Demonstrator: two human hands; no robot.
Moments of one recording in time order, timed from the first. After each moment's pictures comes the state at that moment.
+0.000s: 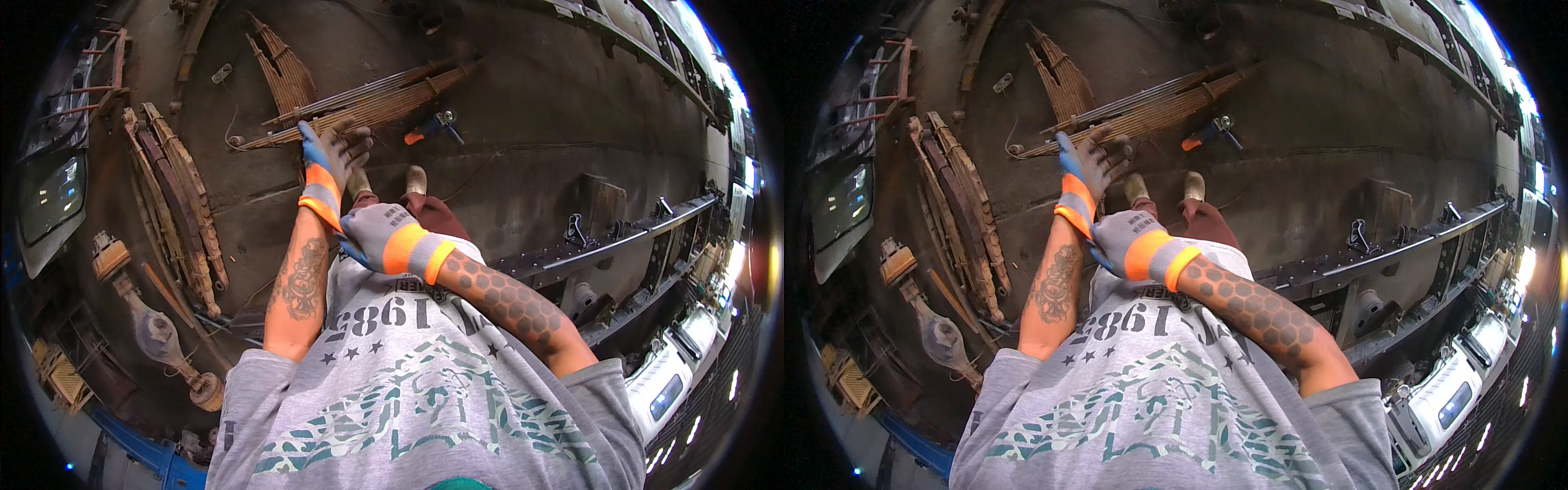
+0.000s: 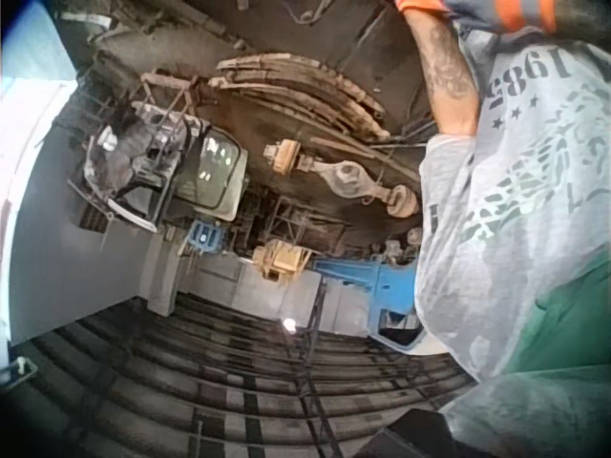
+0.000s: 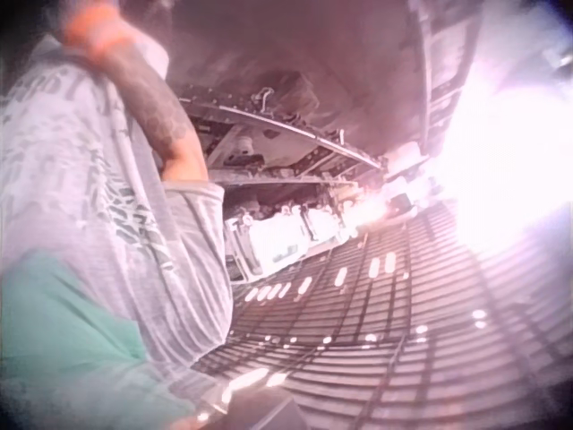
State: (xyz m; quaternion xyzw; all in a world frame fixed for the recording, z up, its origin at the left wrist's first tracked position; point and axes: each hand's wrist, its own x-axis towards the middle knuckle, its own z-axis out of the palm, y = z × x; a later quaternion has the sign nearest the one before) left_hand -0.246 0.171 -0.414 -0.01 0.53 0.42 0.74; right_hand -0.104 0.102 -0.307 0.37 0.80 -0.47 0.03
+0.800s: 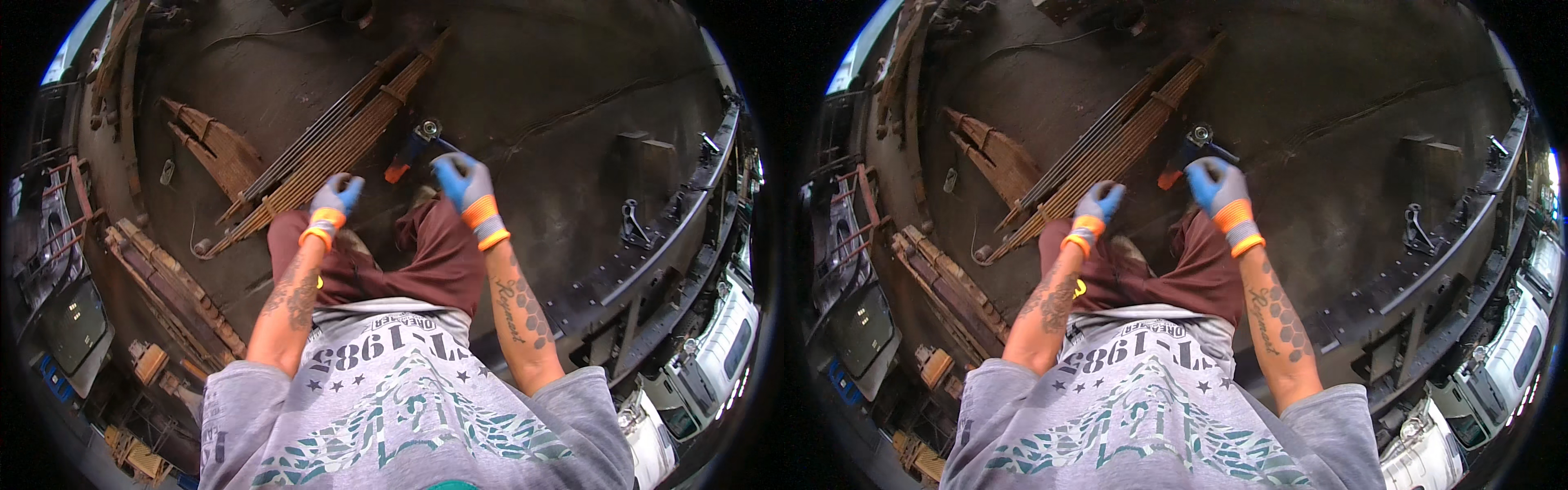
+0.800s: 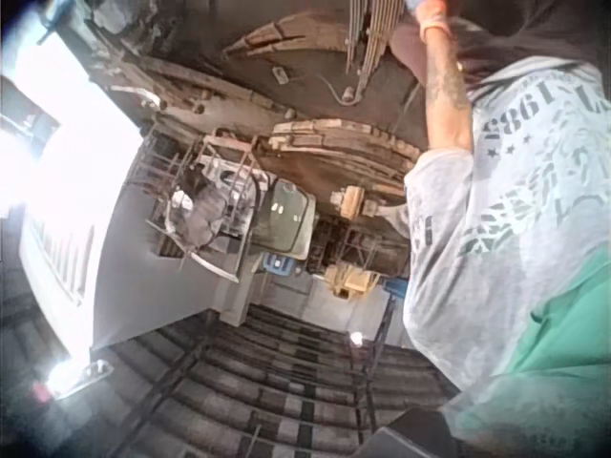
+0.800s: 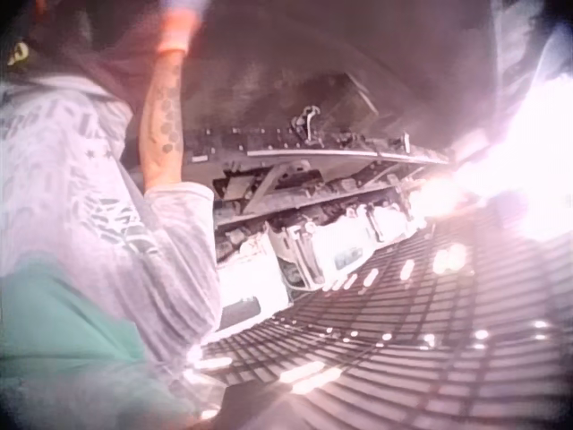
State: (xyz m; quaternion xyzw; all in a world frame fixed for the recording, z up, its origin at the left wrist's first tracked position) left_hand -0.103 0.262 -0.854 0.53 0.65 0.07 0.53; right_hand 0.189 0.209 -0.731 0.73 0.36 -0.45 -0.37
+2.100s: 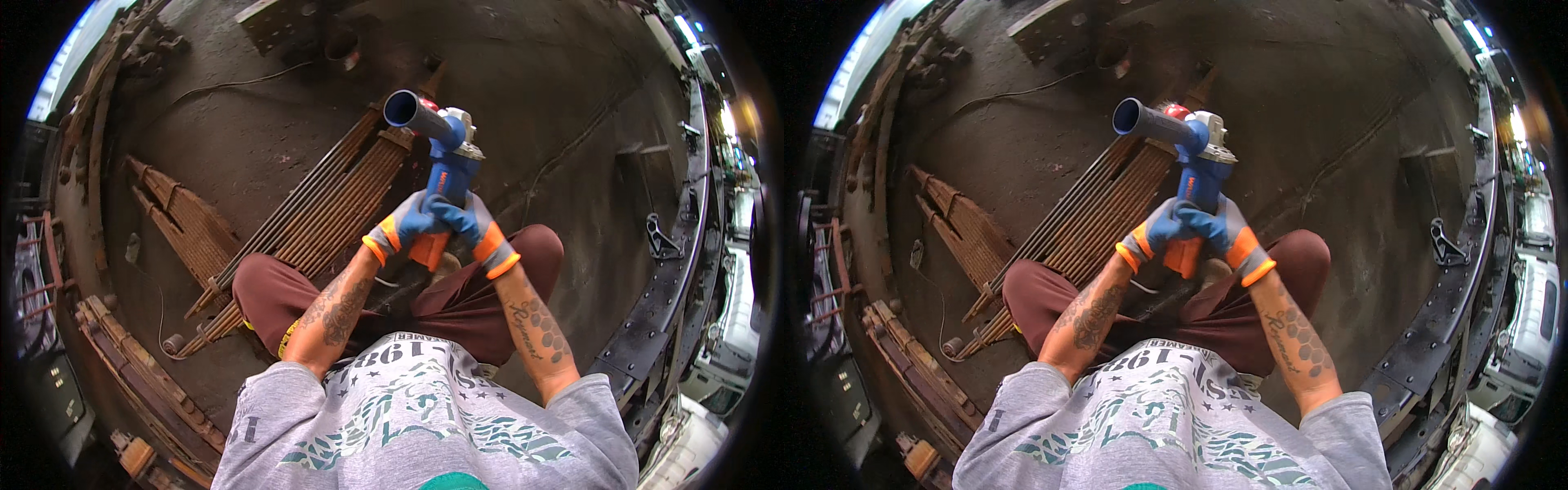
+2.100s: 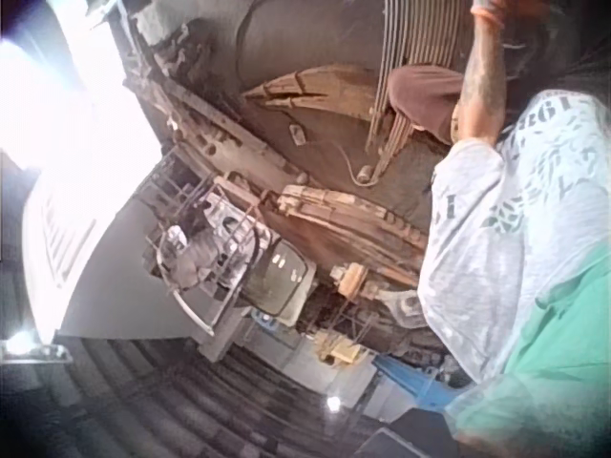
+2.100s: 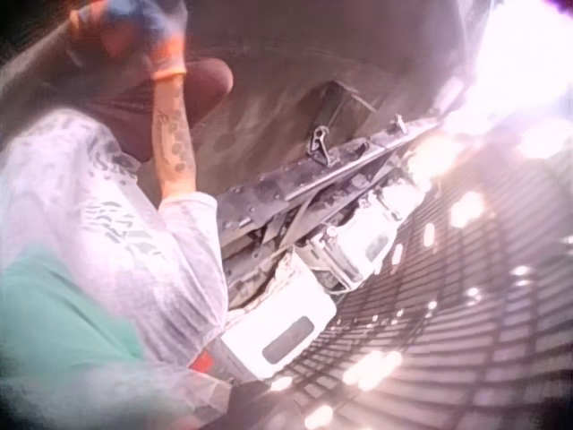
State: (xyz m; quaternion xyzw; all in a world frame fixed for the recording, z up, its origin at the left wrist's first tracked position) left_hand 0.004 0.327 -0.977 0.51 0.13 0.14 0.84; right_hand 0.164 0.236 -0.925 0.63 0.31 -0.53 -0.48
